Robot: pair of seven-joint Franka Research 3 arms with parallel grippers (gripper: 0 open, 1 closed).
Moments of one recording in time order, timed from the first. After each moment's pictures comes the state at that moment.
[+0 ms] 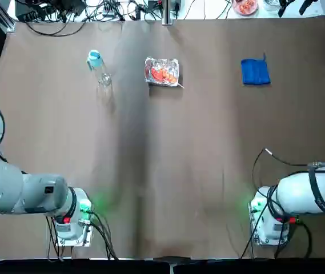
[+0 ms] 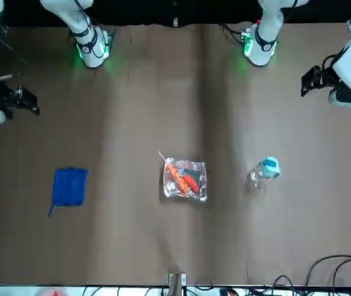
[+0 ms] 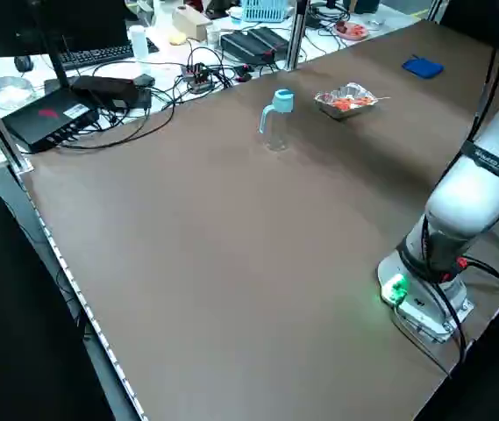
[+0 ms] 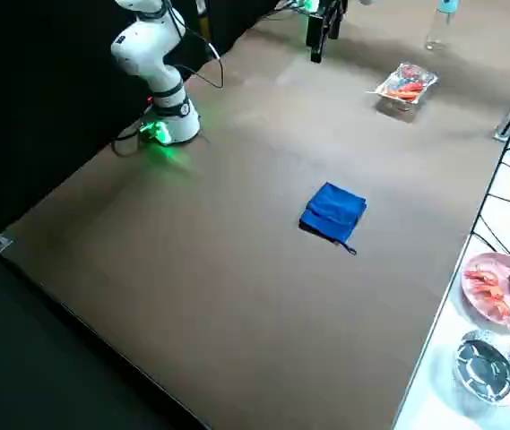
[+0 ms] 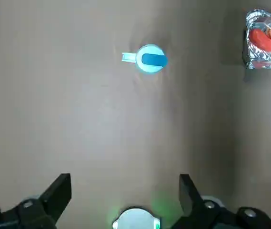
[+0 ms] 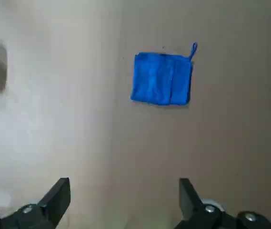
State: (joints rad) left arm 0.03 -0.03 -0.14 -1.56 0.00 1.42 -0.01; right arm 0.07 0.00 -0.06 -1.61 0.02 1.56 -0.09
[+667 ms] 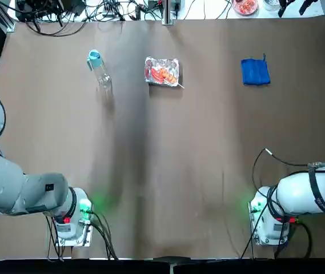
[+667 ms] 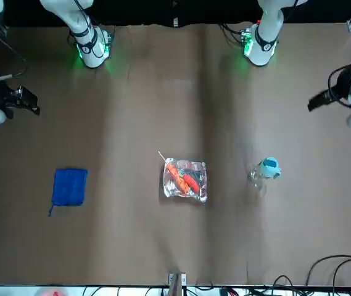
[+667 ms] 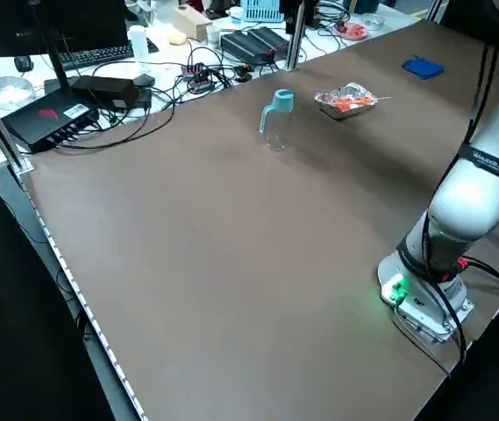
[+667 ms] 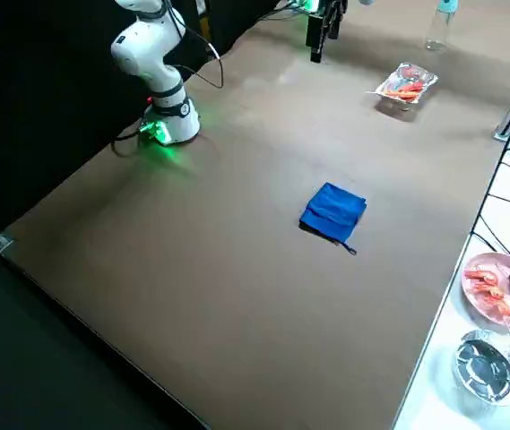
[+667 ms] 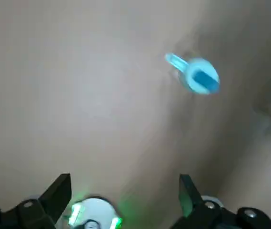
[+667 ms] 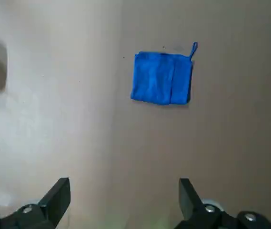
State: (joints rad) left arm 0.09 0.02 -0.14 -1.58 0.00 1.43 -0.34; right arm 0.07 0.00 -0.06 -1.61 0.02 1.56 -0.09
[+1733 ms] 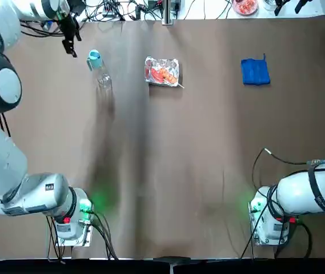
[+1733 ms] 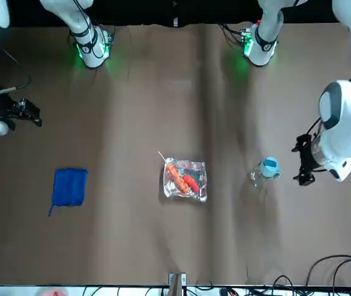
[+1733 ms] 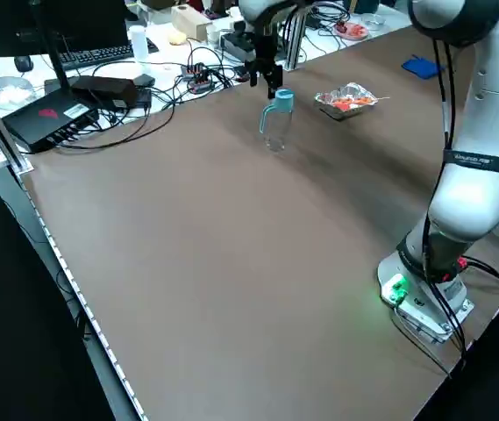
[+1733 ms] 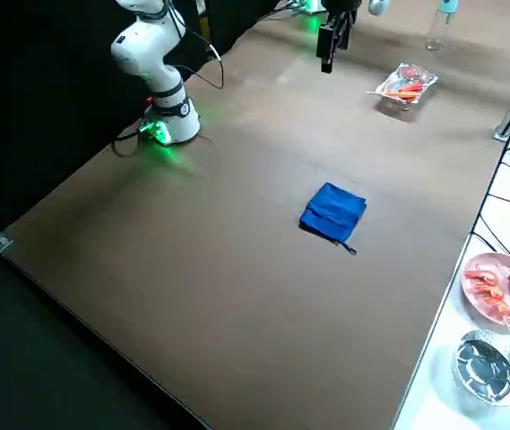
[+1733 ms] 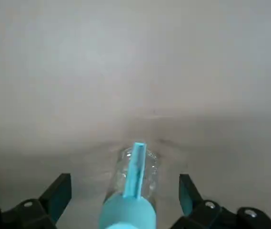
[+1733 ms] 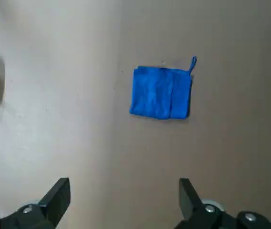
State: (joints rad) left arm 0.09 0.31 -0.14 -1.78 0.02 2.03 -1.54; right arm 0.07 0.03 -0.06 -1.61 0.02 1.64 -0.09
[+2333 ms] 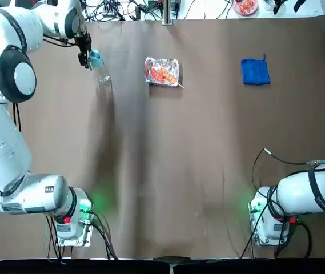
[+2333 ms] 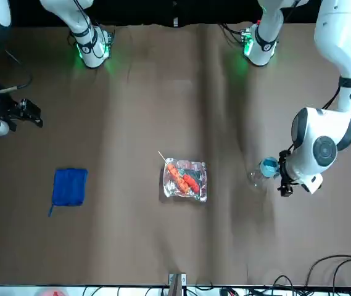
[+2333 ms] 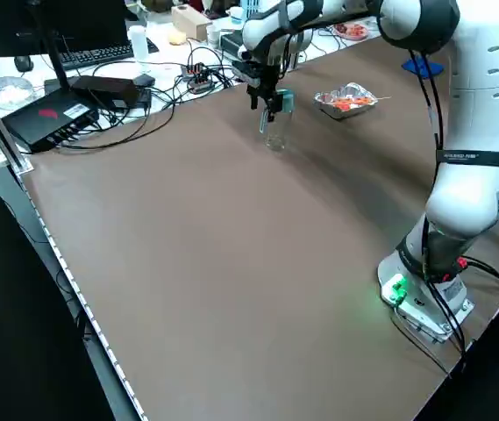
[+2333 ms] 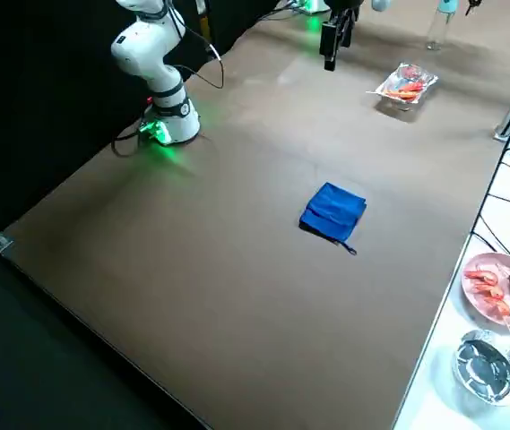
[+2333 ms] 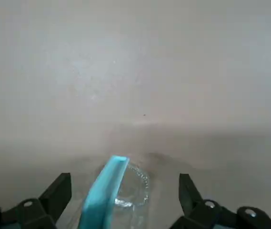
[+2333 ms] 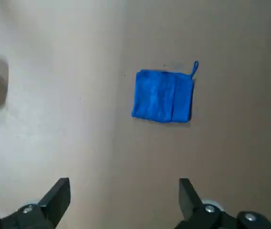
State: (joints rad) left arm 0.03 0.47 -0.14 -1.78 0.16 2.19 -1.68; right arm 0.08 0.03 -0.05 -1.61 0.02 1.65 -0.09
